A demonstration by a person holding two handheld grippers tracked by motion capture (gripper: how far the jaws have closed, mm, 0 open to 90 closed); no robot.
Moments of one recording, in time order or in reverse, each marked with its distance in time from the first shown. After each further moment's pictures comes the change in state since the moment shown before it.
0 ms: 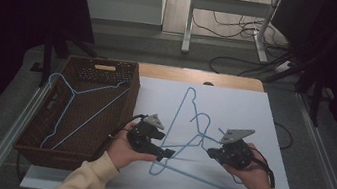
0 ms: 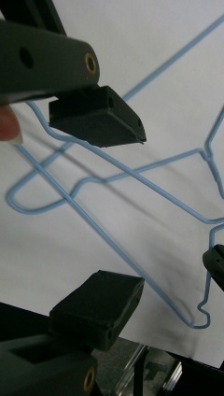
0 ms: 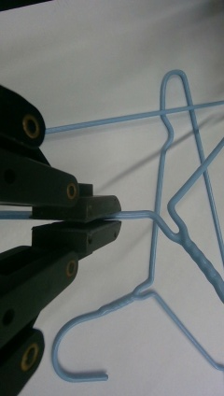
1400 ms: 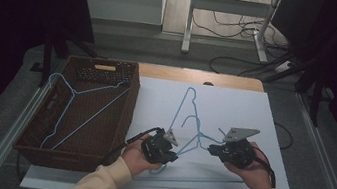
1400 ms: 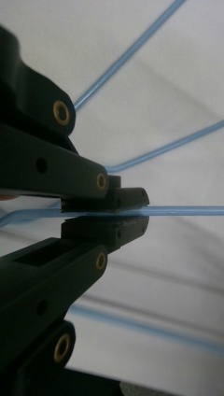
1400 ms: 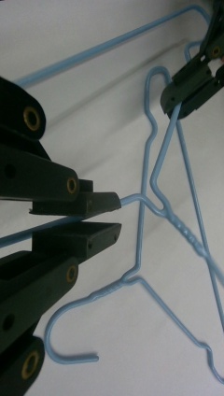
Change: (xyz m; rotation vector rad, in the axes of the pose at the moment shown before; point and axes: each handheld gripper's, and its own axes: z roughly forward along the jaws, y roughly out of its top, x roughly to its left) left arm -0.013 -0.005 0.043 0.144 0.031 0.138; right arm -0.004 -0.001 -0.005 -0.069 -0.018 0.015
